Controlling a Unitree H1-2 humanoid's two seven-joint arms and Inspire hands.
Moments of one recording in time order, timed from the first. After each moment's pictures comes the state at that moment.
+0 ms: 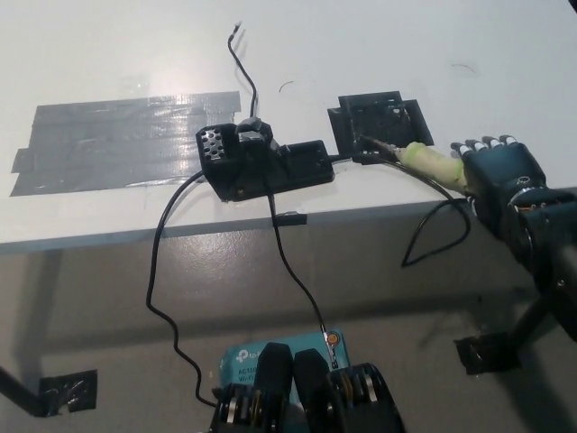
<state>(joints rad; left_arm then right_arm) 0.08 0.43 -0.34 -0.15 0.40 0.46 -0.49 -0.78 -0.42 0.49 0.47 -1.07 0.31 0.44</state>
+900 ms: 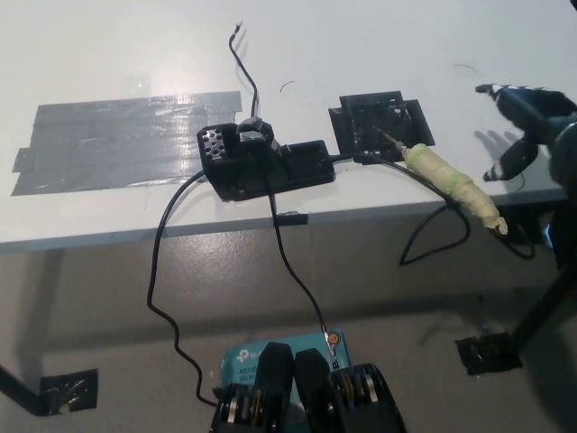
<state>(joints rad) 0.10 0.43 -0.31 -0.15 0.40 0.46 -0.50 -0.84 -0.49 0.28 0.19 -0.87 0.42 0.72</state>
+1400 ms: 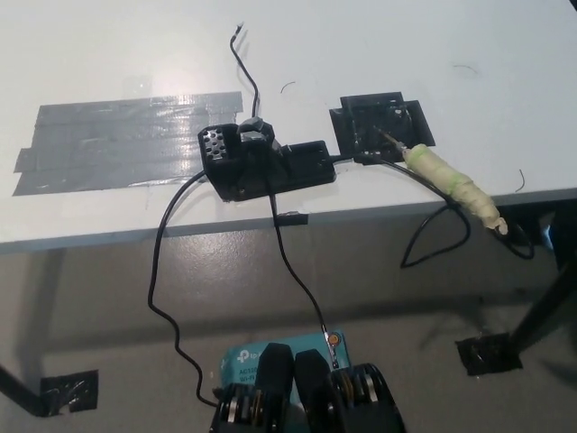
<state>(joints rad) 0.10 0.43 -0.32 -0.15 0.40 0.46 -0.50 -0.35 -0.55 -0.25 -0.38 -0.59 0.45 0.77</state>
